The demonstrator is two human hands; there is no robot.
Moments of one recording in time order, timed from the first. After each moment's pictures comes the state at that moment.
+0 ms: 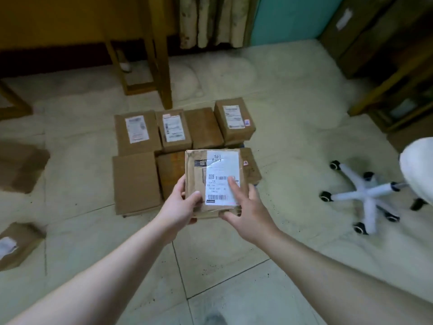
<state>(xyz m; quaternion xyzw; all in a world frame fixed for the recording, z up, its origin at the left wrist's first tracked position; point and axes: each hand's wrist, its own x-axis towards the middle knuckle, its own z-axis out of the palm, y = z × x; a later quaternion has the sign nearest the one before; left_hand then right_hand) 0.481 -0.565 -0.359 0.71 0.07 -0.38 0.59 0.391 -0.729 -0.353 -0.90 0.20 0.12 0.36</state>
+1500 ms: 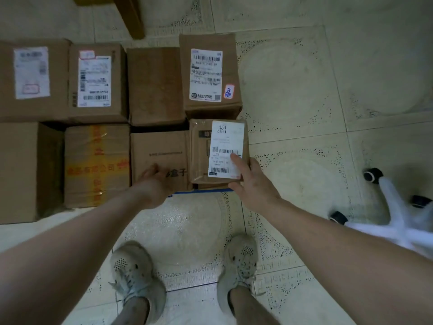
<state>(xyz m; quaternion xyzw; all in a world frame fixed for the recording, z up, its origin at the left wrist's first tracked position) 0.571 -0.843 -0.595 0.87 -0.06 -0.47 0.09 0.482 -1.093 -0.588 -0.90 0.11 0.24 0.35</state>
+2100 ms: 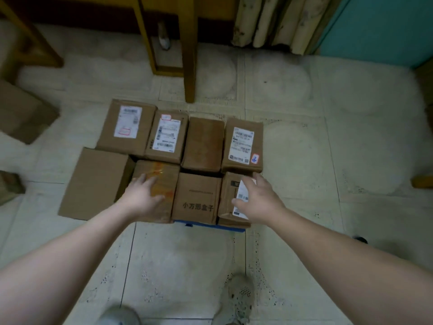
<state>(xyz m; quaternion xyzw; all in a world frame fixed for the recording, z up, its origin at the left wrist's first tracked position) 0.583 -0.770 -0.461 0.92 0.06 -0.36 0.15 0.541 -1.059 -0.454 -0.92 0.09 0.33 0.19</state>
